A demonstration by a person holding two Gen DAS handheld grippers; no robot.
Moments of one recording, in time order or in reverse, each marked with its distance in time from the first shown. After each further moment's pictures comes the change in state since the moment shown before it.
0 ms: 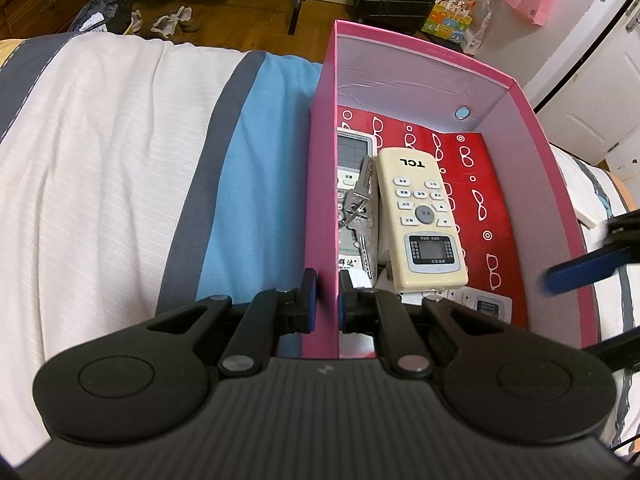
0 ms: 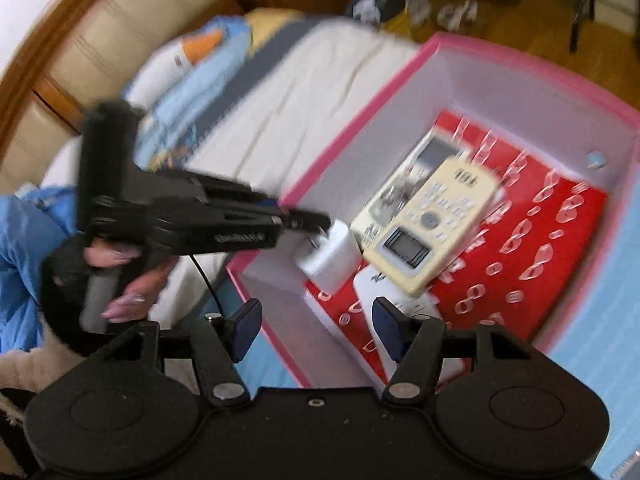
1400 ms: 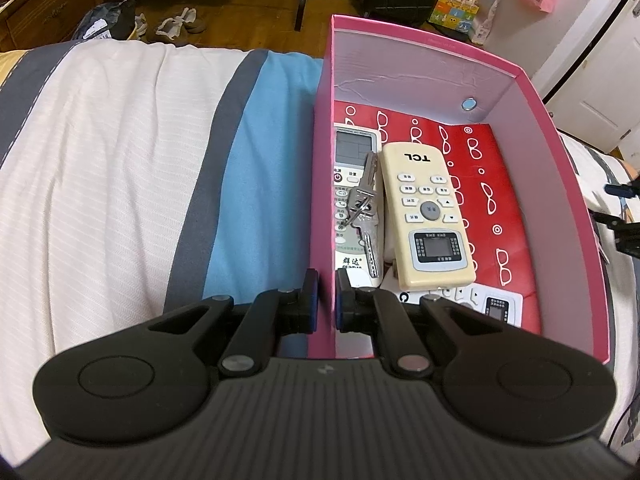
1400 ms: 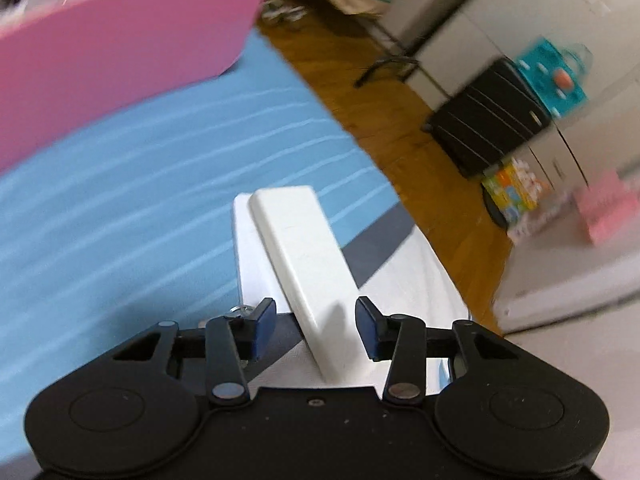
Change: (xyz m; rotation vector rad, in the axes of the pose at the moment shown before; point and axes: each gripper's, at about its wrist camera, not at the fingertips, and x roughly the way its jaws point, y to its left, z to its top) left arm 0.003 -0.008 0.002 0.027 0.016 0.048; right arm -0.047 -0.180 -0.103 -0.474 0.157 -0.902
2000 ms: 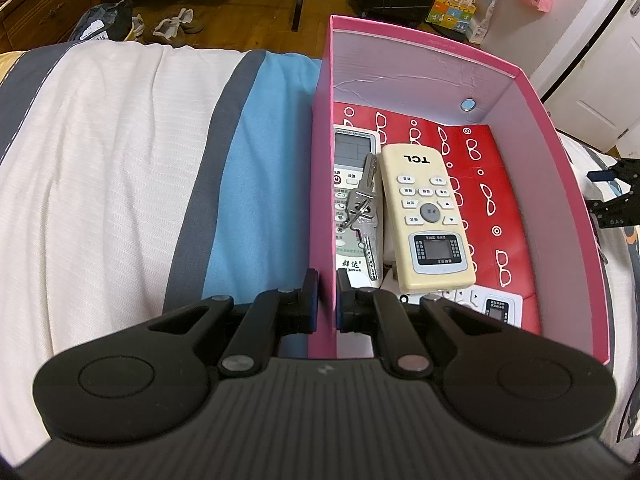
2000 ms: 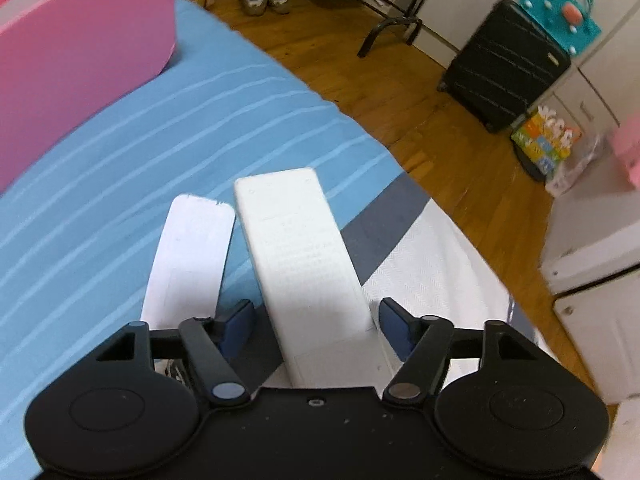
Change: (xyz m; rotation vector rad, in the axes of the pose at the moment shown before) left arm 0.003 0.000 0.002 0.004 0.001 -0.005; right arm 0.043 -0.049 -0.006 0.275 0.025 0.171
